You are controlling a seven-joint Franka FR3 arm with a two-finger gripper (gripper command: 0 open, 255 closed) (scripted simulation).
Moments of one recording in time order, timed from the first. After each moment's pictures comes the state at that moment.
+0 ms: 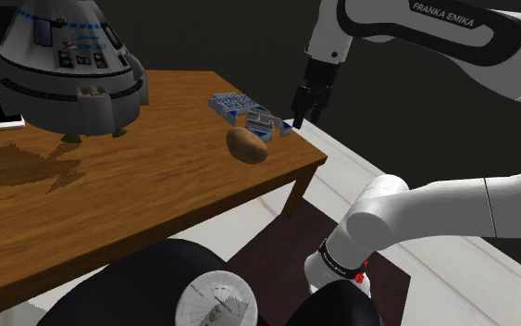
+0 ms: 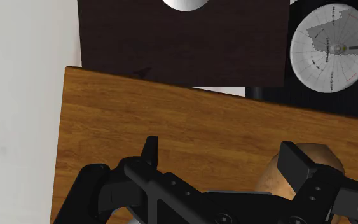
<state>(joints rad) -0.01 -0.81 -0.03 -2.36 0.03 1.44 0.01</state>
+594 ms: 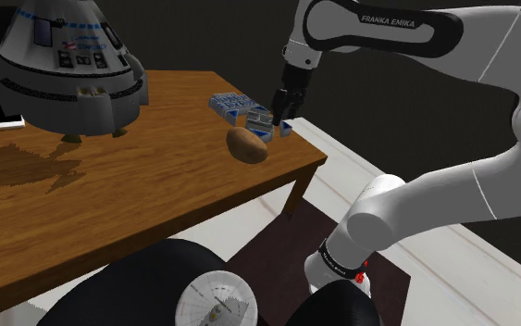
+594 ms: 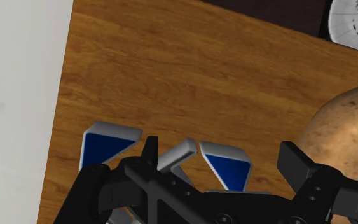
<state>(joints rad) 0.01 -0.62 -0.07 -2.35 -0.02 1.67 -0.11</state>
